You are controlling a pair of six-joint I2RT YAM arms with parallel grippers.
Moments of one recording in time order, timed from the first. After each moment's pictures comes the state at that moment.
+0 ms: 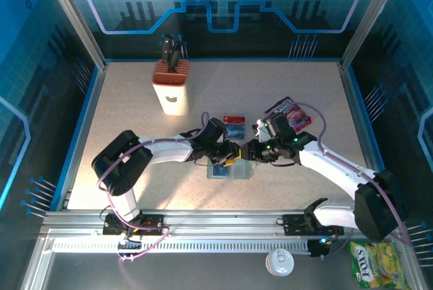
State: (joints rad) left arm -0.75 1.76 0.91 -0.03 0.44 -1.22; right arm 0.53 1.25 0.75 -0.49 -0.48 0.61
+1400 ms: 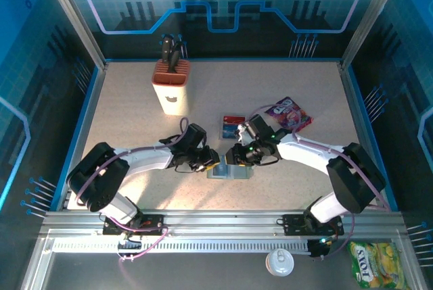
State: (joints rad) left arm -0.66 1.55 0.70 -0.14 0.37 -1.14; right arm 0.65 1.52 0.84 -0.40 -0.53 0.64
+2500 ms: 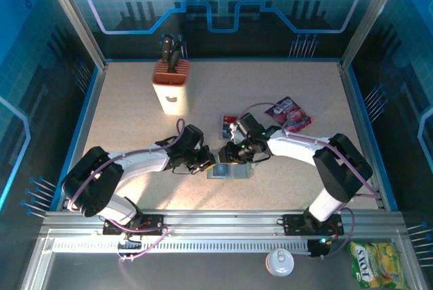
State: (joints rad) left arm -0.65 1.50 0.68 -0.15 0.36 -1.15; right arm 0.68 1.63 0.91 -0.35 -0.53 0.65
